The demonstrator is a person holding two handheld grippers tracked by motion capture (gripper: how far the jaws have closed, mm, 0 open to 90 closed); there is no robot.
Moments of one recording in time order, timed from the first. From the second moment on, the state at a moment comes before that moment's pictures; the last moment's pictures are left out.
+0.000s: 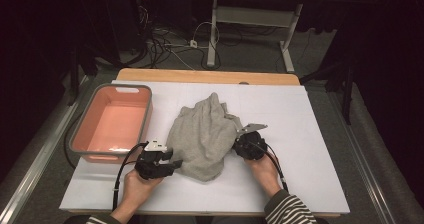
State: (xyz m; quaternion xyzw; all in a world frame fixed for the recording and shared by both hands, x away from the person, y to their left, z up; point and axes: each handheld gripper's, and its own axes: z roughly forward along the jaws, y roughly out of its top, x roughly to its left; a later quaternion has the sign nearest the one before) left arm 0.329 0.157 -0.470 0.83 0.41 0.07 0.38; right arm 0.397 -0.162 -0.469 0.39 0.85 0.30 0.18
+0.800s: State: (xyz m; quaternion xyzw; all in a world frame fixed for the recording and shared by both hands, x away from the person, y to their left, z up) left arm 0.330 0.157 -0.469 0.82 0.41 0.07 0.39; right arm 0.325 -0.176 -0.451 0.33 0.88 0.32 0.13
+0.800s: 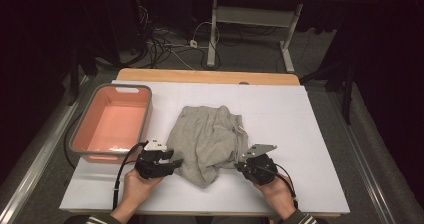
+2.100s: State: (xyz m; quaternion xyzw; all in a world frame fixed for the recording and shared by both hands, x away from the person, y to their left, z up) left arm 0.340 0.139 -0.455 0.83 0.40 0.03 0.39; right arm 0.445 -0.223 -0.441 0.46 0.82 0.30 0.15
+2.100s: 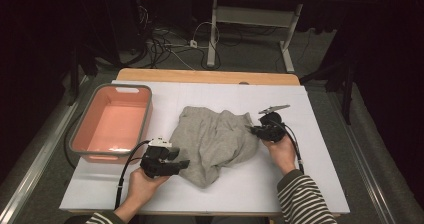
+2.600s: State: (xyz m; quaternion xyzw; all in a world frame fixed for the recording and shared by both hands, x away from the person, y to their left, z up) left arm 0.400 0.107 -0.416 0.84 0.40 0.07 0.35; right arm 0.424 -0.222 -0.428 0.43 0.82 0.35 0.15
